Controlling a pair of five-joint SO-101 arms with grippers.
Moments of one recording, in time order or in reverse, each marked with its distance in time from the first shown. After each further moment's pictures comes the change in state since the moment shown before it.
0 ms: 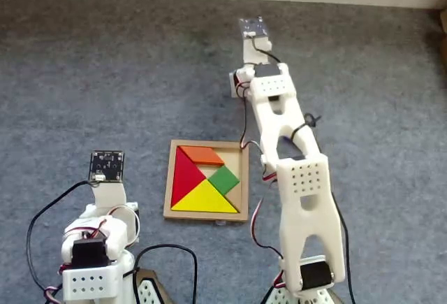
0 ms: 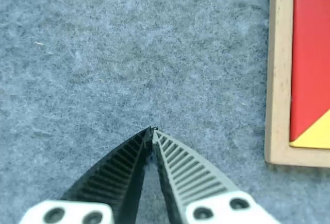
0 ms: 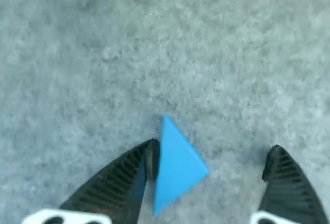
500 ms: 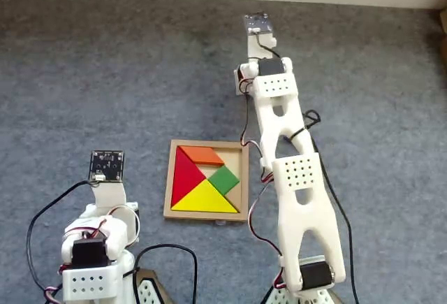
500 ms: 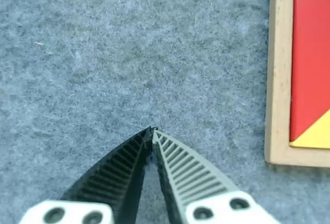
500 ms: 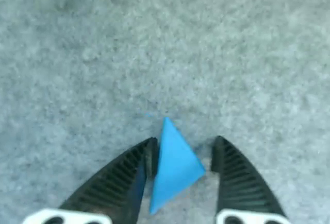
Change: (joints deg) left arm 0.0 0.0 0.0 0.0 0.0; right arm 0.0 13.3 -27.3 17.0 0.1
